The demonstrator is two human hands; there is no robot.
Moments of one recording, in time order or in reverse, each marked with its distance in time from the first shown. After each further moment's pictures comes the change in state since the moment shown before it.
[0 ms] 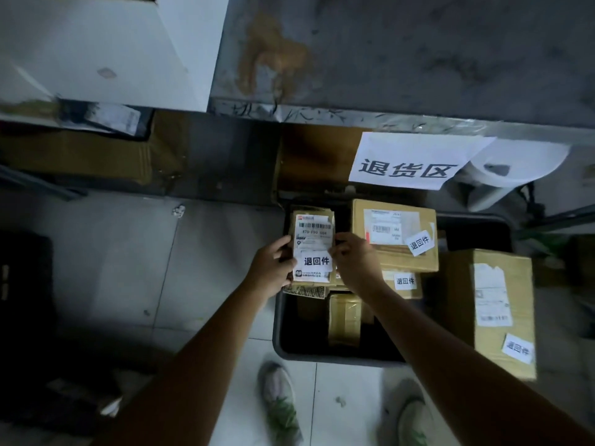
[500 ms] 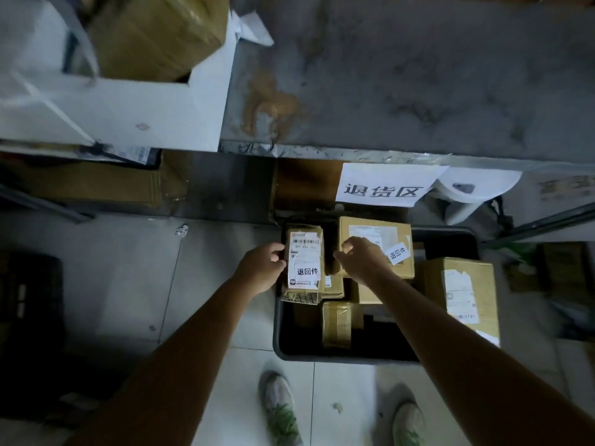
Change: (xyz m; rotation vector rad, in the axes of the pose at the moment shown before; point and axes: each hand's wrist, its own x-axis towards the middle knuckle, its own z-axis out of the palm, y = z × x) left_hand -0.030 0.049 -0.025 0.681 0.010 0.156; right_hand -0.012 -0.033 -0.058 -0.292 -0.065 0.108
